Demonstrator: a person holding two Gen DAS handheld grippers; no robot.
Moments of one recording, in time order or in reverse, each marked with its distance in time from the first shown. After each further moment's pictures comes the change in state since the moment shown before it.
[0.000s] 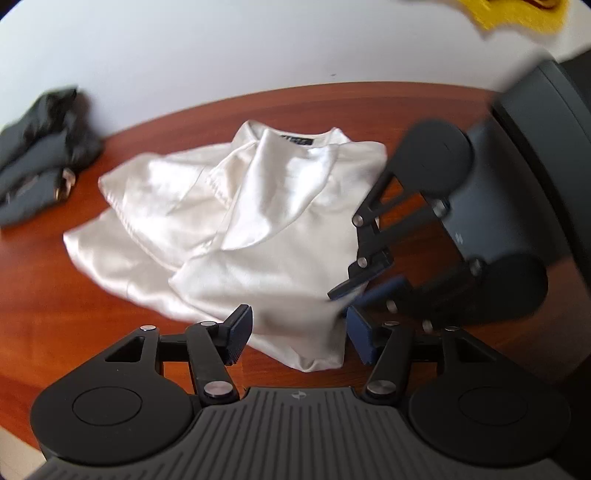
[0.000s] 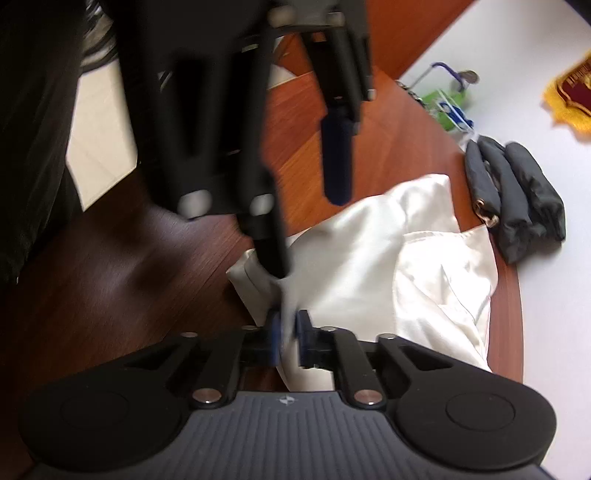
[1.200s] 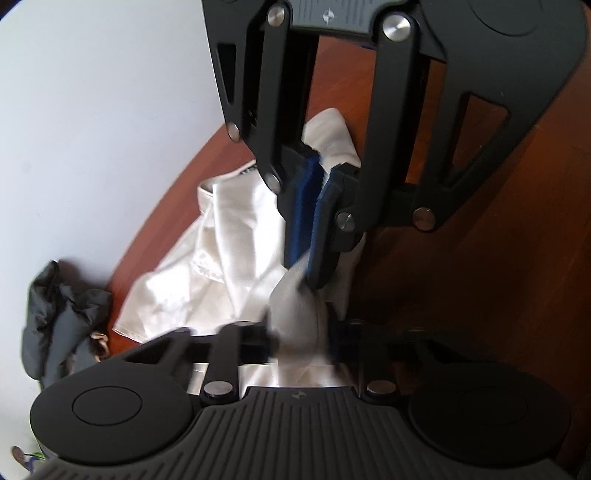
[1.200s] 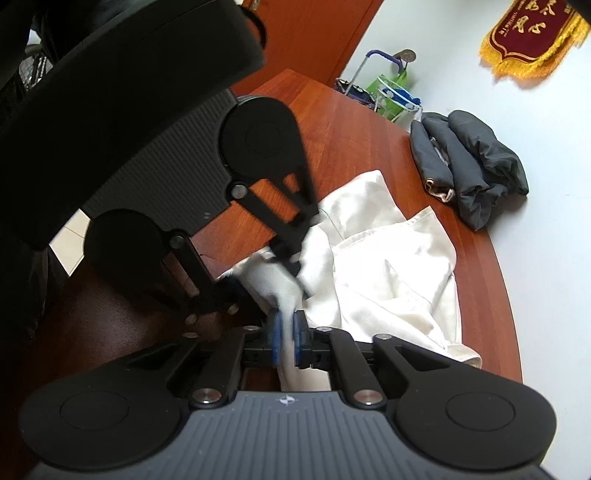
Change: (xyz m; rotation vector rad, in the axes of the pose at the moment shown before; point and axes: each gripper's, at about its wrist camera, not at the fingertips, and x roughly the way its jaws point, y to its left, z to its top) left arm 0.051 -0.029 0.005 0.550 -0.029 0.133; right arm -0.035 -0.061 0.002 0.210 -0.051 -0.043
